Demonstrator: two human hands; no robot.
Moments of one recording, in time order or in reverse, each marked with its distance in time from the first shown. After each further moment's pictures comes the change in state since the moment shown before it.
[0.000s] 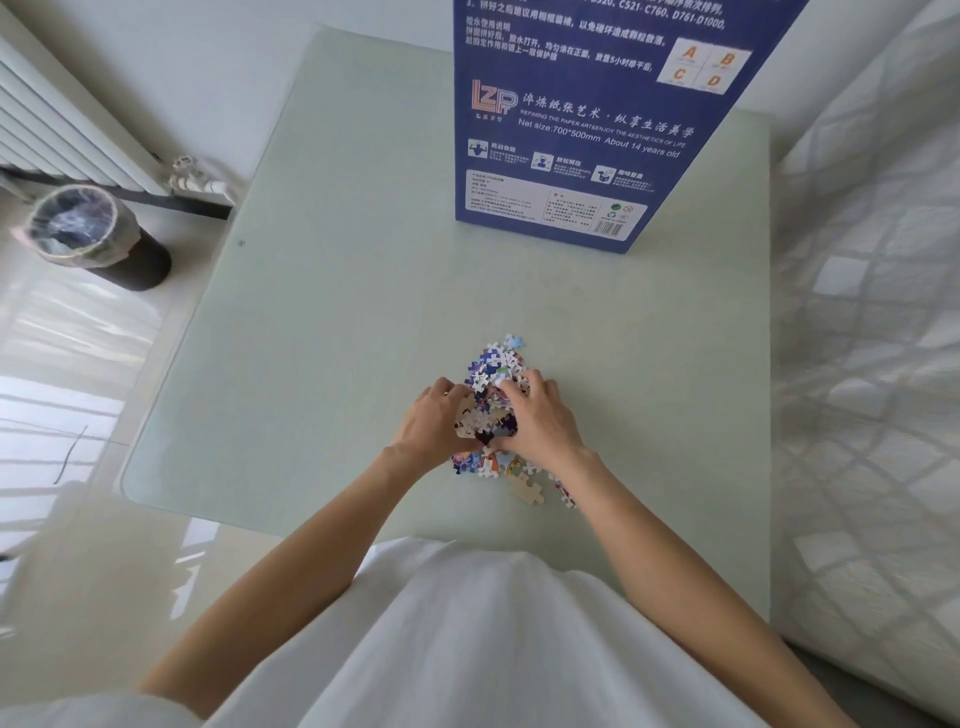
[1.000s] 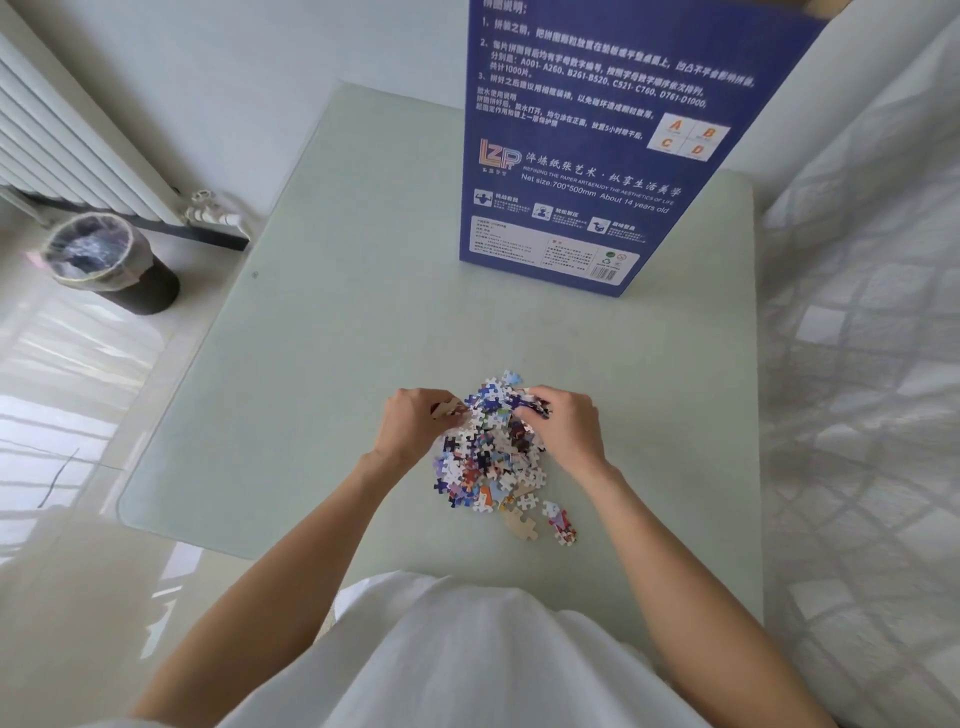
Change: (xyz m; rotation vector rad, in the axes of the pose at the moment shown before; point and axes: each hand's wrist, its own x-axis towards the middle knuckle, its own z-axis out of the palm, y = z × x) left_hand 0.005 -0.005 -0.036 -0.301 0.309 0.013; right_hand 0.001 0.012 -0.047 0.380 0.287 0.070
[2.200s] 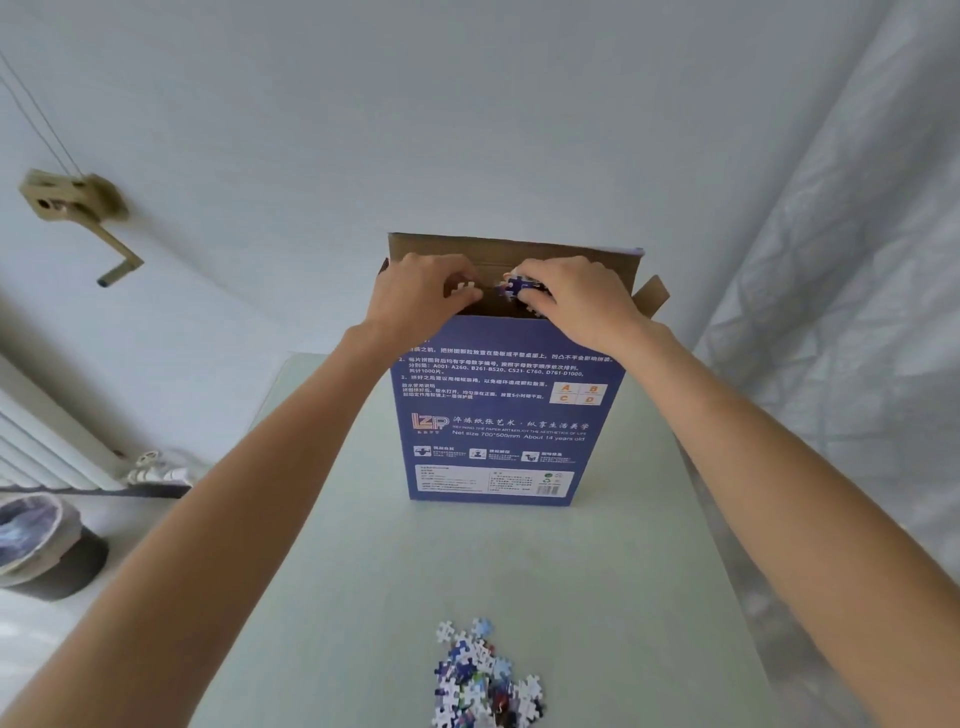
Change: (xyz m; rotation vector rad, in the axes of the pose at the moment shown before) left_hand 0.219 0.259 -0.215 0.279 0.358 0.598; right_hand 0.170 -0.150 -0.297 -0.500 0.438 -0.462
